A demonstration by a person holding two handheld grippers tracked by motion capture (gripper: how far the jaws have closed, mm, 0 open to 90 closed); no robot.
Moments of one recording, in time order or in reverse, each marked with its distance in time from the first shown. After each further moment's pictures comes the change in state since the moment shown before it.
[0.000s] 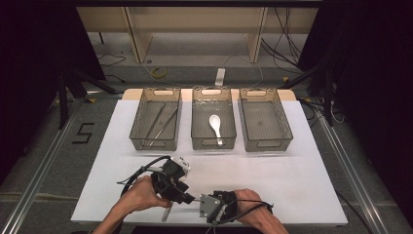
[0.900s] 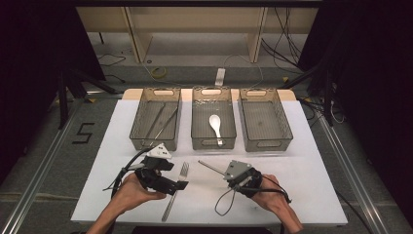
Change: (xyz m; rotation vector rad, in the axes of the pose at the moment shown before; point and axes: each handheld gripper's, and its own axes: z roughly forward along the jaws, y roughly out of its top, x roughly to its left) left arm 0.012 -0.019 -0.026 -0.258 0.154 -0.059; right arm -0.059 -0.052 -0.020 -0.003 -0.087 0.419
